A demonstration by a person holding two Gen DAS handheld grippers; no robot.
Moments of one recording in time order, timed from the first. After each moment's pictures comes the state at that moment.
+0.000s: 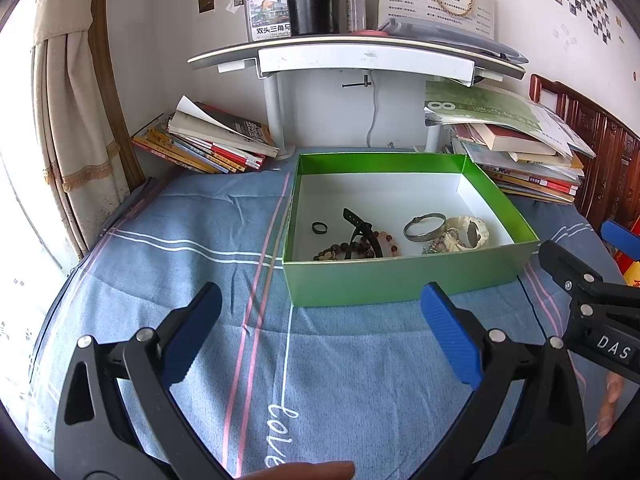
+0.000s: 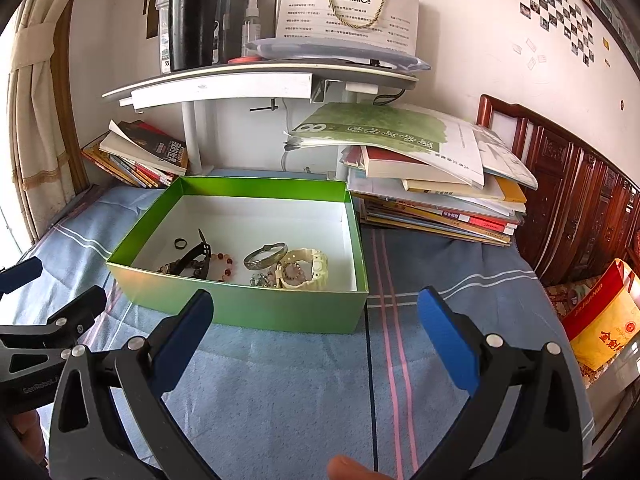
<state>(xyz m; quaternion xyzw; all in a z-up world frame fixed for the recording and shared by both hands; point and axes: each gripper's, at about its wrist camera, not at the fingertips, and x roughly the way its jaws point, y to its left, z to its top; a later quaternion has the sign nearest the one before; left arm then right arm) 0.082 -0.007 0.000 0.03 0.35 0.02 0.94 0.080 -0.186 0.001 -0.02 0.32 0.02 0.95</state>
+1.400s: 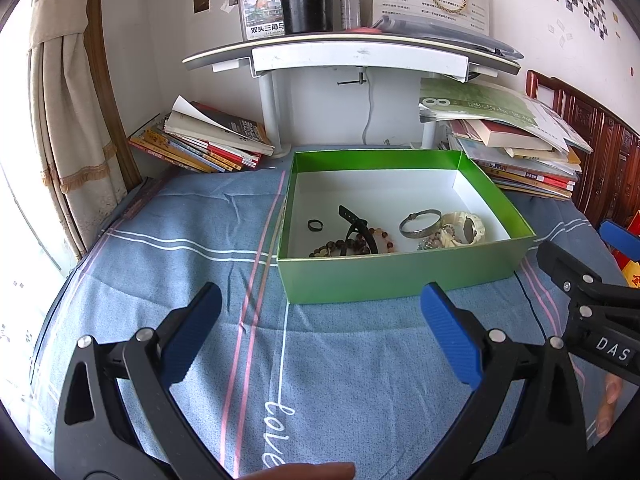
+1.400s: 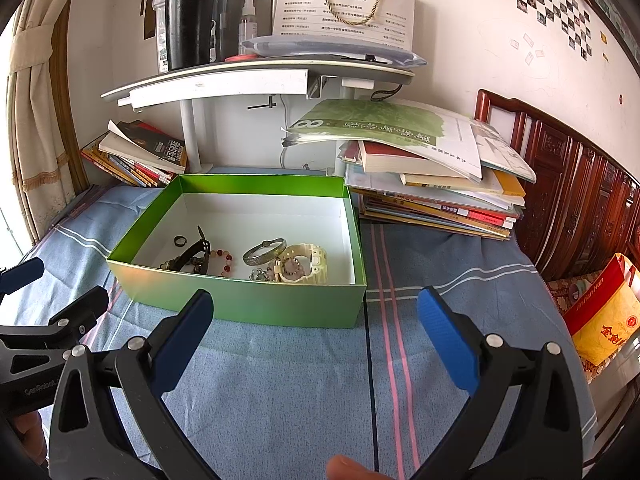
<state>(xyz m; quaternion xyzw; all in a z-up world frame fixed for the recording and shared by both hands) 0.080 -0.011 -0.001 0.03 0.35 0.01 0.94 0.076 -0.187 -0.001 -0.02 0.33 0.02 0.95</state>
